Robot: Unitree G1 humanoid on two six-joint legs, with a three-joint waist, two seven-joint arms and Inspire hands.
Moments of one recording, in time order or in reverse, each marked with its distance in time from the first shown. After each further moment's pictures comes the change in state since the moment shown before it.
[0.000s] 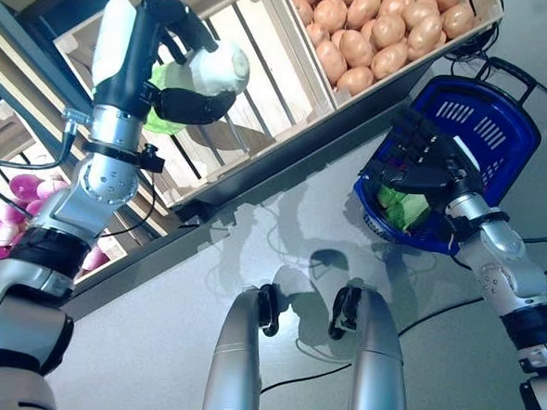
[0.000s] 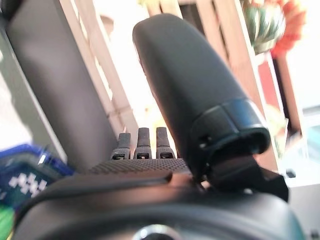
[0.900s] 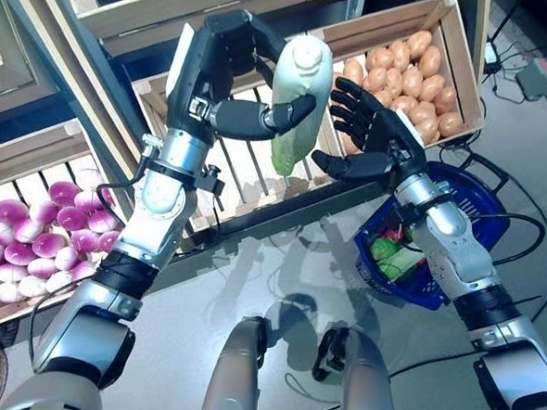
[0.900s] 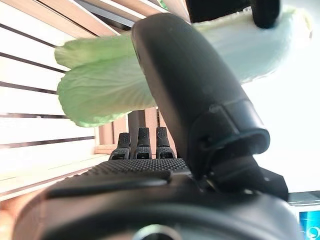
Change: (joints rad) left arm 0.113 -0.278 0.059 -0.216 -0.439 0.013 -0.339; right arm -0.130 0.218 0.035 -0.015 -0.198 -0.026 -0.076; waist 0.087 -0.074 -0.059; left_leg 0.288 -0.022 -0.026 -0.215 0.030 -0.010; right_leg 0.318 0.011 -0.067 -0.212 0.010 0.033
